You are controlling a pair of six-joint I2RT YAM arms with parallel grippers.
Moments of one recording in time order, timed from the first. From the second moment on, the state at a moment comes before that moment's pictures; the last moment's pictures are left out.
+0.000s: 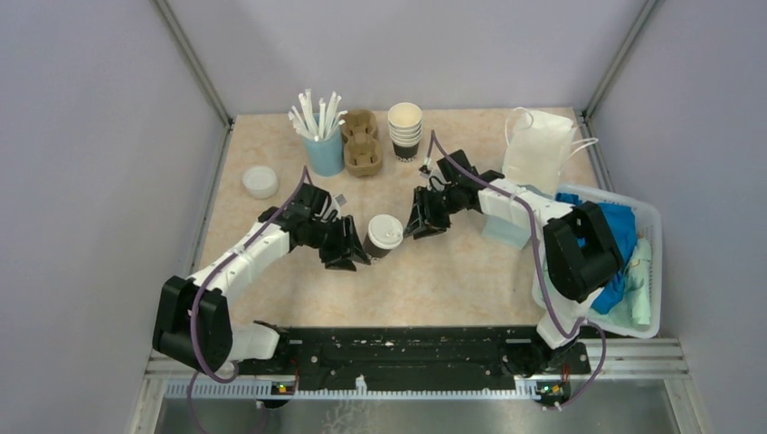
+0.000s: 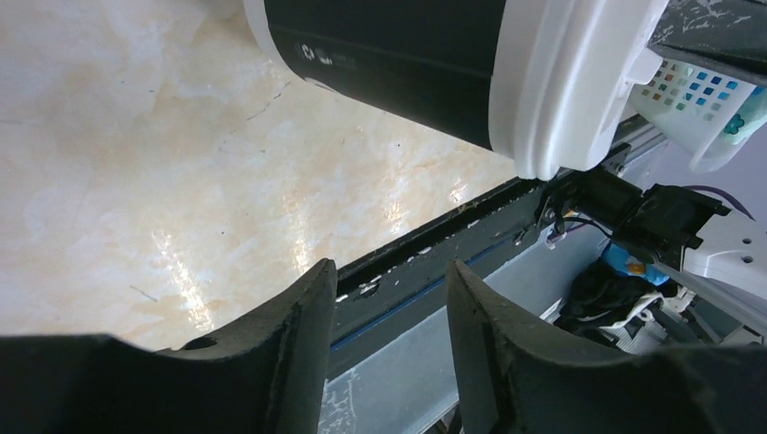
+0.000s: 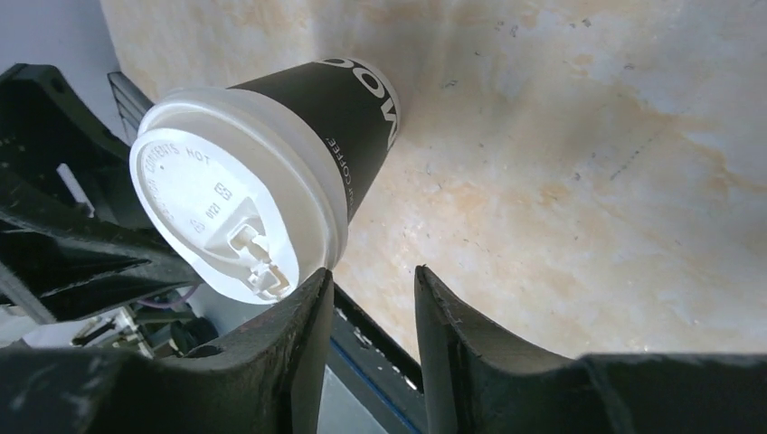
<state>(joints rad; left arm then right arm) -0.38 1.30 0.84 -0.64 0.55 -0.62 0.54 1.75 1.20 -0.45 -0.61 0.54</state>
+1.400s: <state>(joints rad) -0.30 1.40 1.11 -0.62 0.58 -0.56 0.56 1.84 1.27 -0.25 -0.77 0.72</state>
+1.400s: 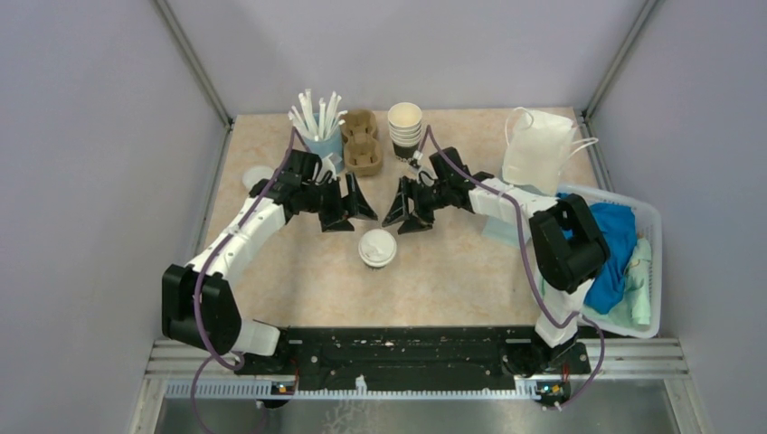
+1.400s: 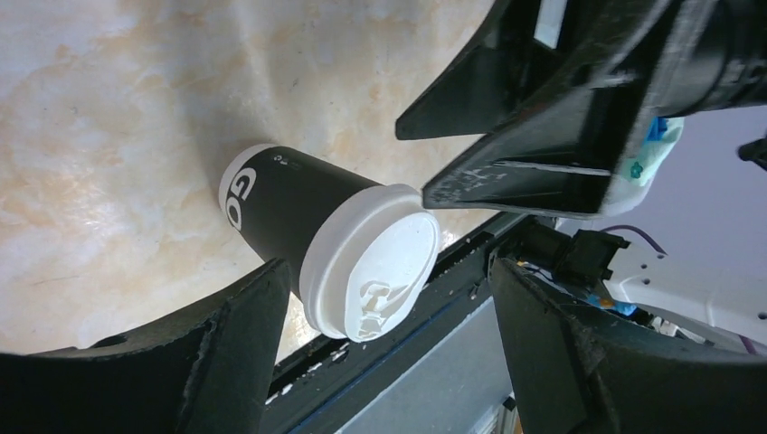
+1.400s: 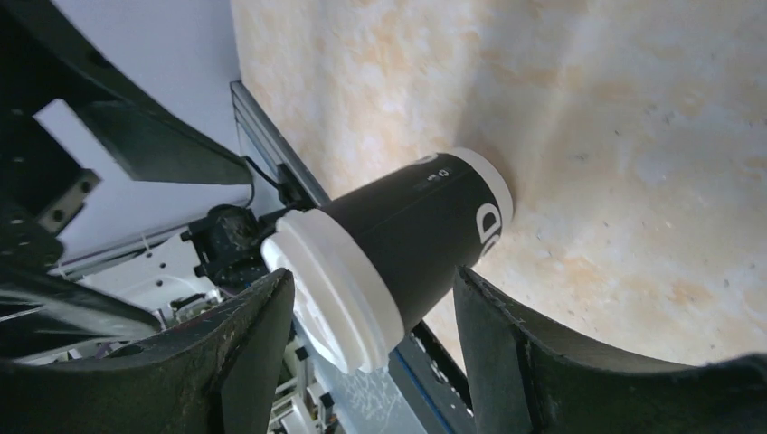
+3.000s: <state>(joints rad) -0.26 1.33 0.86 -0.57 0.65 -0.57 0.62 1.74 1.04 -0.09 -0.80 0.79</state>
